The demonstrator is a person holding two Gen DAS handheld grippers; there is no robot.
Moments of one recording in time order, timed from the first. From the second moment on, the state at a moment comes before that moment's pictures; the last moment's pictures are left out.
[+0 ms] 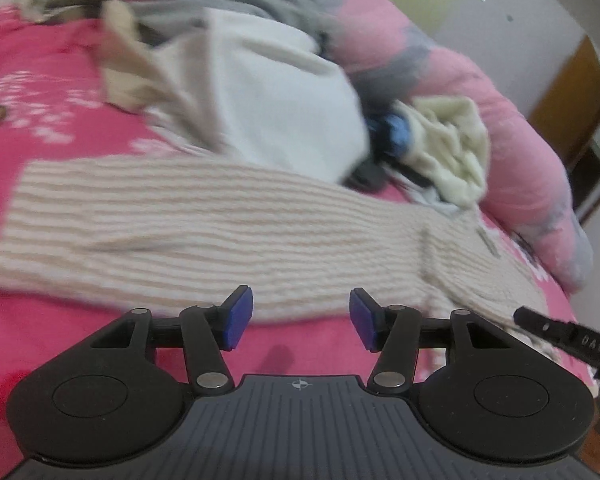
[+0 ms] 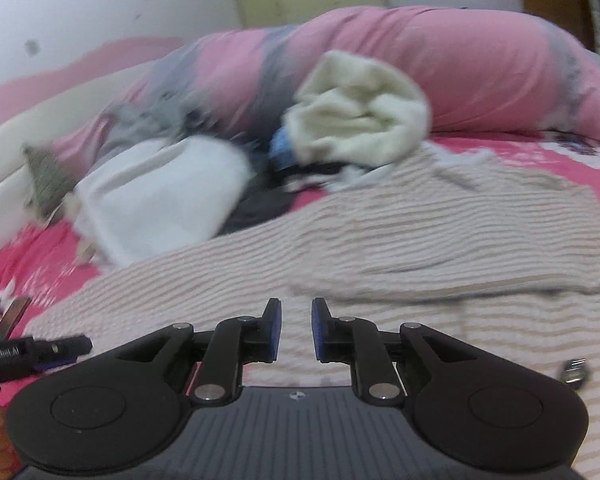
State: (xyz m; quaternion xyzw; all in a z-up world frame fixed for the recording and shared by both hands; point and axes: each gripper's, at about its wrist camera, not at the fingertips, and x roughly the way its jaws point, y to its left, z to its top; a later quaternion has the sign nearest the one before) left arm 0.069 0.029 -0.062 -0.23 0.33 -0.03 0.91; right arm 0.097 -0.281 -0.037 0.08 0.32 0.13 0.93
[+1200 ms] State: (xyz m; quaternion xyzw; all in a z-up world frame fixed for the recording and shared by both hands) left arm 0.042 0.193 -0.098 -0.39 0.29 0.02 0.88; right arm 0.024 0.059 -0.106 -0.35 0.16 0.37 0.85
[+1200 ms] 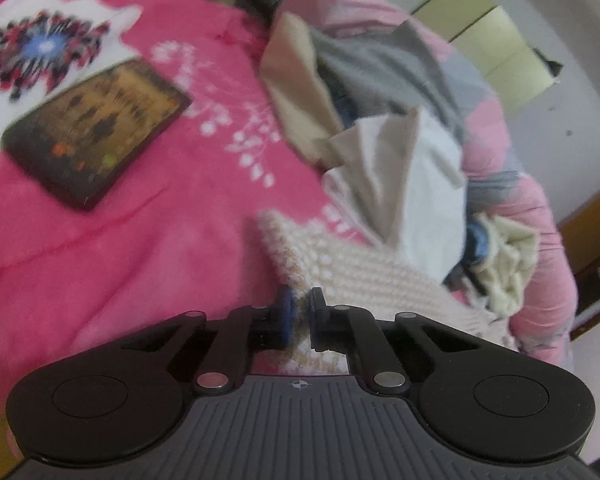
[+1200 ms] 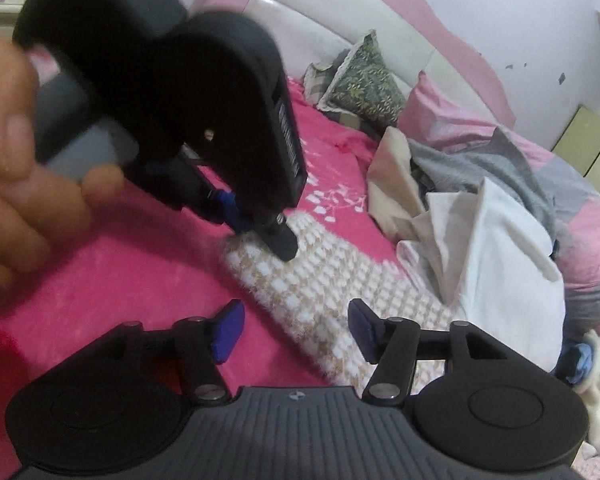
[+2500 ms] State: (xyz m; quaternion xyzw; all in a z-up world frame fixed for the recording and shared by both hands) left arm 0.121 -0.055 -0.044 -0.11 0.27 -0.21 0.93; right arm 0.176 -0.297 0.061 0.09 0.11 0.12 0.98
